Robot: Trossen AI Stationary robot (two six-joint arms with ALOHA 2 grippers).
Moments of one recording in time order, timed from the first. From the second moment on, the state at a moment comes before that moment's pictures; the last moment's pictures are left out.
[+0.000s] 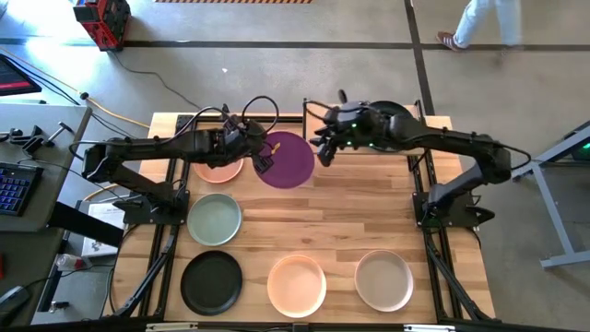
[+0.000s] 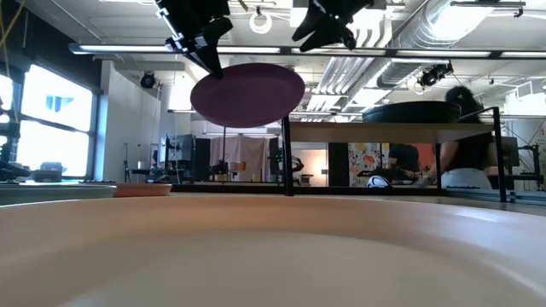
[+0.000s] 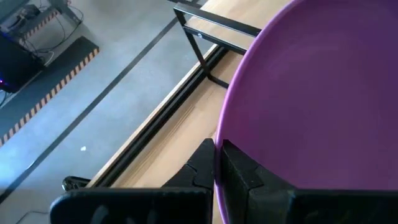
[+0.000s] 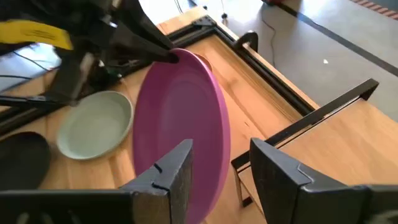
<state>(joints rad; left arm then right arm) 0.16 1.35 1.20 -0.68 -0.60 -0.19 -0.25 1.46 1.42 -0.53 0.10 0.27</state>
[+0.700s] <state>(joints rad) 0.15 1.35 1.20 -0.67 -0.58 -0.16 -0.19 1.57 1.42 -0.63 0.24 0.41</state>
